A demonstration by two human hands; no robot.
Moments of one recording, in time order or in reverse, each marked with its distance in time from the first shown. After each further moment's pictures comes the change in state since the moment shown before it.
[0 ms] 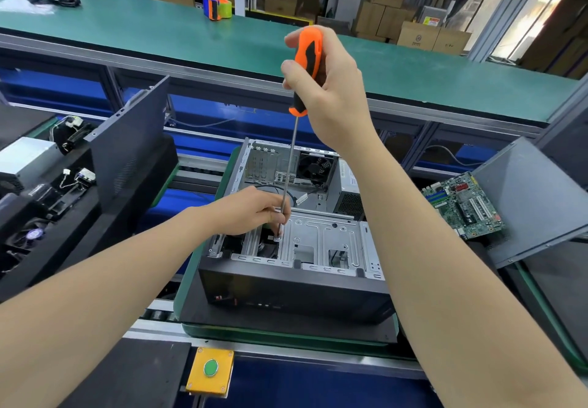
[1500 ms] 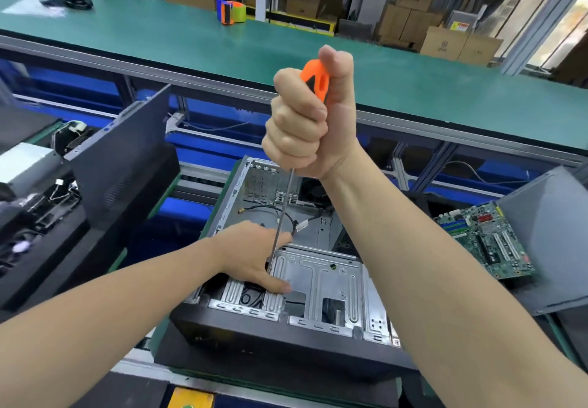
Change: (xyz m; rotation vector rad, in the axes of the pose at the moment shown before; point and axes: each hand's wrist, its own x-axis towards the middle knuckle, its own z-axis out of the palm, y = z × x) left_hand 0.049 -0.033 0.027 0.586 -0.041 -0.017; right_hand 0.036 0.038 0.006 1.521 -0.960 0.389
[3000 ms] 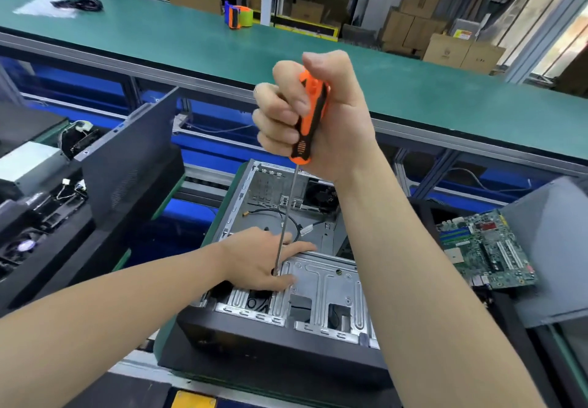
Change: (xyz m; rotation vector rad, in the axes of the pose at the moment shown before) left_hand -0.005 -0.001 0.003 0.091 0.067 0.141; right_hand 0.022 -0.012 0.004 -0.224 0.218 -0.085
